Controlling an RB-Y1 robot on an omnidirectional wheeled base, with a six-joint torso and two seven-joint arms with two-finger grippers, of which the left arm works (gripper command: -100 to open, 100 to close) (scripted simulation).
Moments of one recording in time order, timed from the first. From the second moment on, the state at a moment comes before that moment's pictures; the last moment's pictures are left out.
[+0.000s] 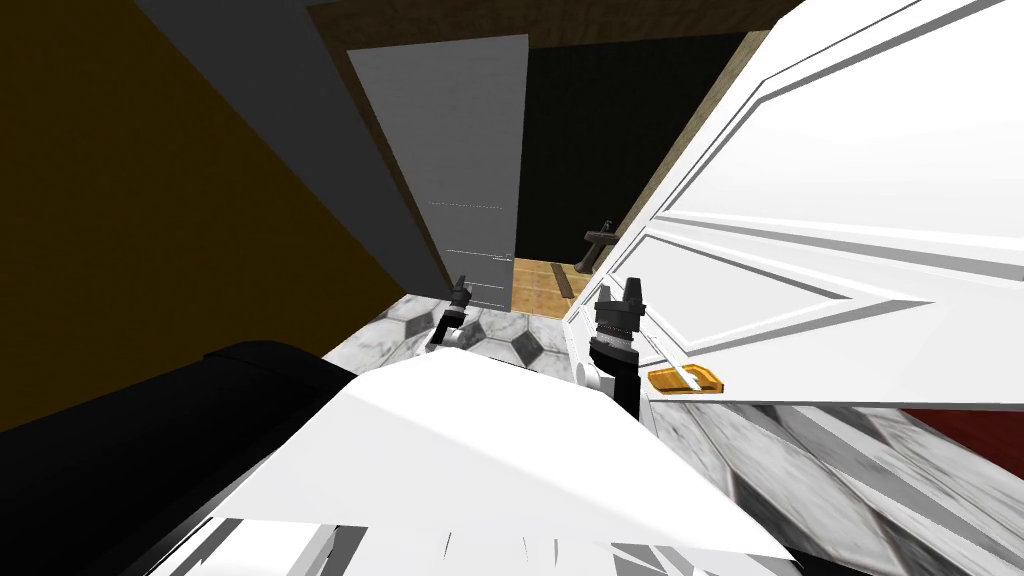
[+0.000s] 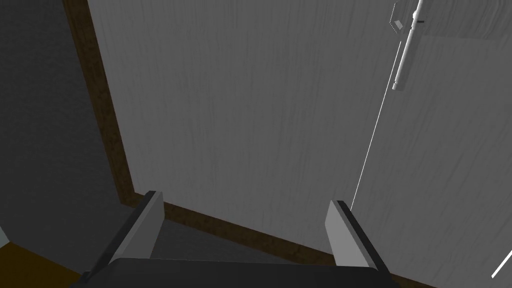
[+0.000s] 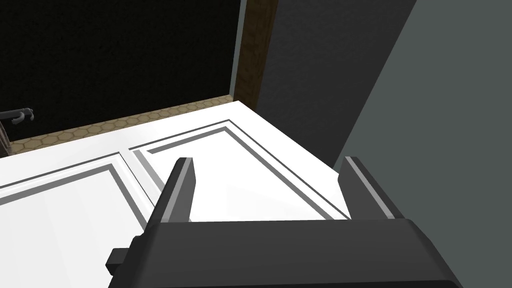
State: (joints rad) arm 0.33 0.13 0.05 -1.85 0.13 -0.40 0.00
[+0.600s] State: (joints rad) arm 0.28 0.15 0.07 -1.73 0.14 -0.38 0.02
